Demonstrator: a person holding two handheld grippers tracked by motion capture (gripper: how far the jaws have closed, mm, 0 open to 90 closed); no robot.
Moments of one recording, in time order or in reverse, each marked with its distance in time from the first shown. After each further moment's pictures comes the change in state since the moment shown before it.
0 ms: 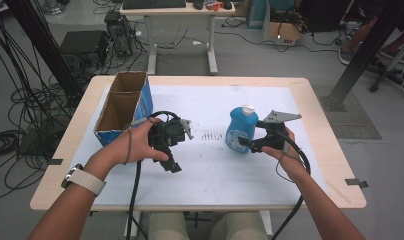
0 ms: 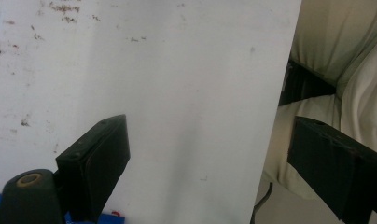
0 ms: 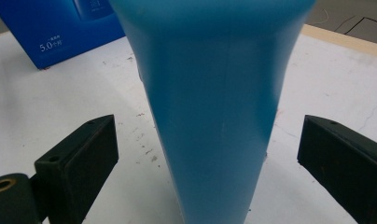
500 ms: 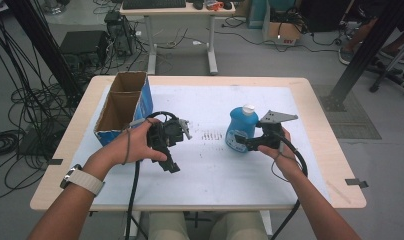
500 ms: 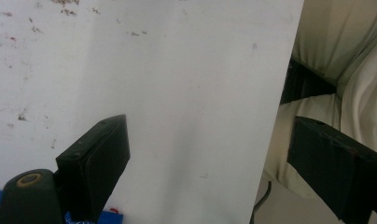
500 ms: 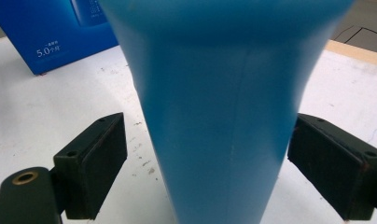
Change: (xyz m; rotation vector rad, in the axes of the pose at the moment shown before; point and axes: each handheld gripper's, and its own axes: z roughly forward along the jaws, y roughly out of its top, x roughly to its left) left arm 0.002 -0.003 0.002 0.004 -0.006 -0.010; right arm 0.000 -0.002 0.010 -0.043 0.005 -0.016
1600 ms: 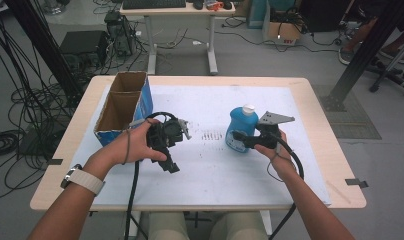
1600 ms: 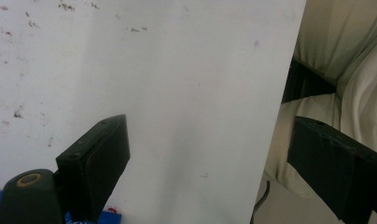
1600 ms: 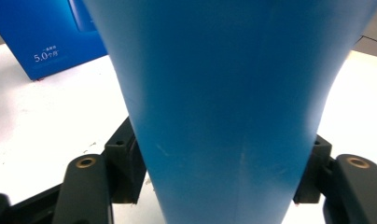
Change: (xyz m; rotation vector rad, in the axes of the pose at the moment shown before) left arm 0.002 -0.002 0.003 0.000 -0.007 -0.008; right arm -0.001 -0.006 0.010 -0.025 0.002 -0.002
